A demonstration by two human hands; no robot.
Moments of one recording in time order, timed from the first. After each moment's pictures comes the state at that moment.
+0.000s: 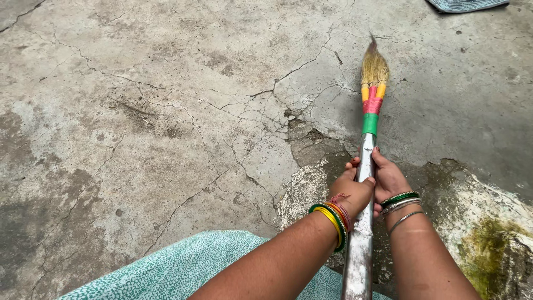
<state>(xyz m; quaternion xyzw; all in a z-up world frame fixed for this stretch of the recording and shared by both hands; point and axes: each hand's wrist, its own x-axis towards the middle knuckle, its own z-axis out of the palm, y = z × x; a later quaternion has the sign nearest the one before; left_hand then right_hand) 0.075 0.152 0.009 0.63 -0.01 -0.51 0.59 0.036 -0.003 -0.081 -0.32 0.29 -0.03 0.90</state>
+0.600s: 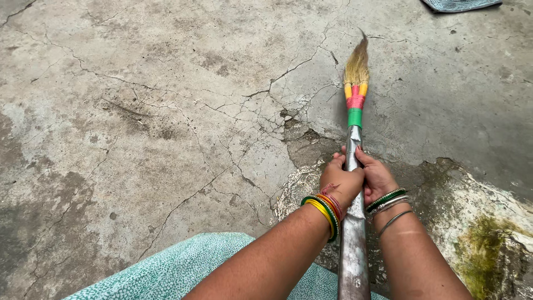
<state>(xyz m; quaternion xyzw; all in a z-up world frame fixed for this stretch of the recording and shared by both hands) 0.094 0.141 -0.013 0.72 -0.07 -0.36 0.59 0.050 0.015 -0.069 -0.35 0.29 -0.04 0.89</state>
